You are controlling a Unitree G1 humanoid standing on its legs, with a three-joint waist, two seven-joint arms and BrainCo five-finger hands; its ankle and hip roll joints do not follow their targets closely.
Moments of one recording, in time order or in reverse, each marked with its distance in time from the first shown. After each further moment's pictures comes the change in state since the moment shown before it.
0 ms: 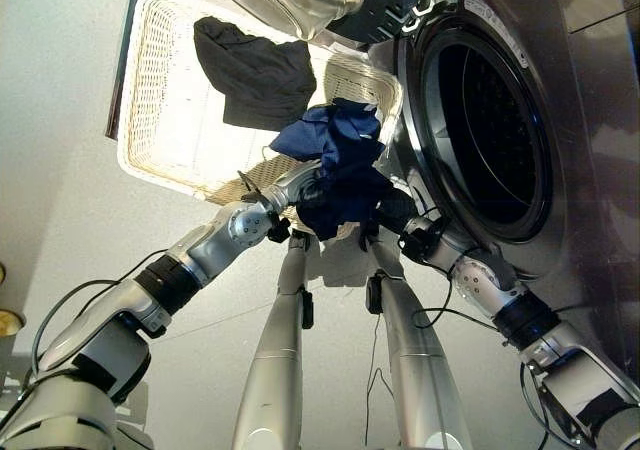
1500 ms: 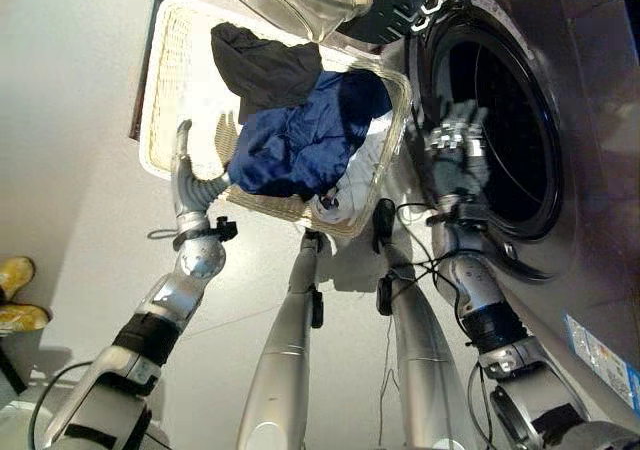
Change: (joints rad) left arm 0.389 -0.086 0.489 0.115 -0.240 -0.167 0.634; right arm 0.005 0.296 -0.454 -0.003 0.924 -0.663 0.080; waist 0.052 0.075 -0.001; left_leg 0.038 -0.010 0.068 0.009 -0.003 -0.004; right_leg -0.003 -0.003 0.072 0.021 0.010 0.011
